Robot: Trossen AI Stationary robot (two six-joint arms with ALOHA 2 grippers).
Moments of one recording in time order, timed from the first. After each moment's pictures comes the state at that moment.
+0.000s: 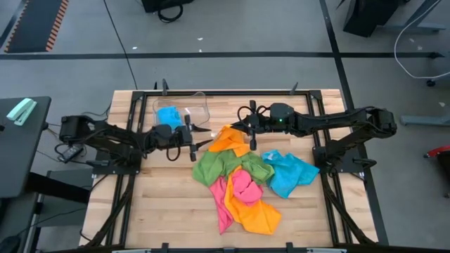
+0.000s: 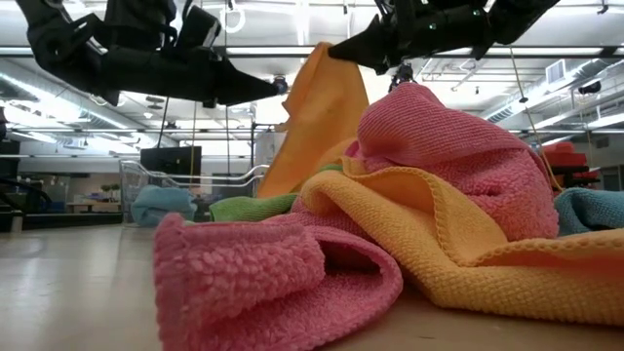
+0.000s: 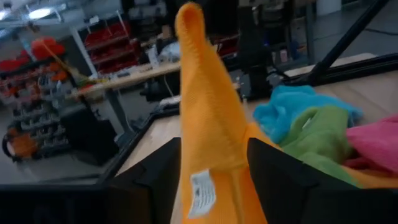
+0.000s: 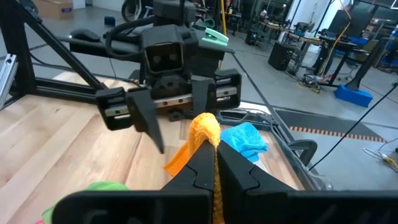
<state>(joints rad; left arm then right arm) 0.09 1.35 0.37 0.97 -0.11 0.29 -0.17 1.35 0.79 0.43 -0.11 -0.23</state>
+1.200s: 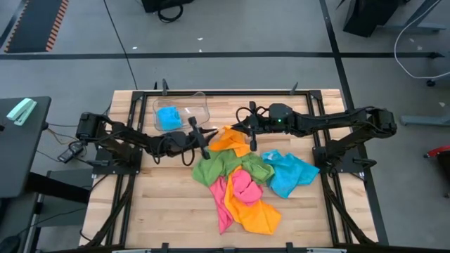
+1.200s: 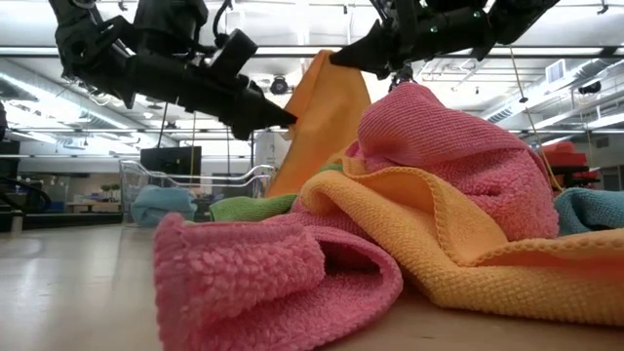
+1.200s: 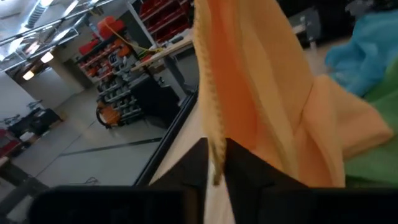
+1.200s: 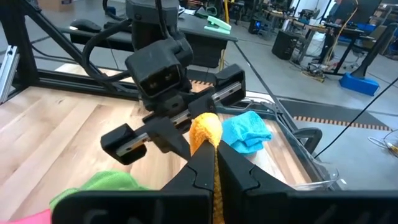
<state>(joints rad) 0.00 1.56 0.50 0.94 -0.51 0.45 -0.17 1.35 0.79 0.38 -0.11 -0.21</state>
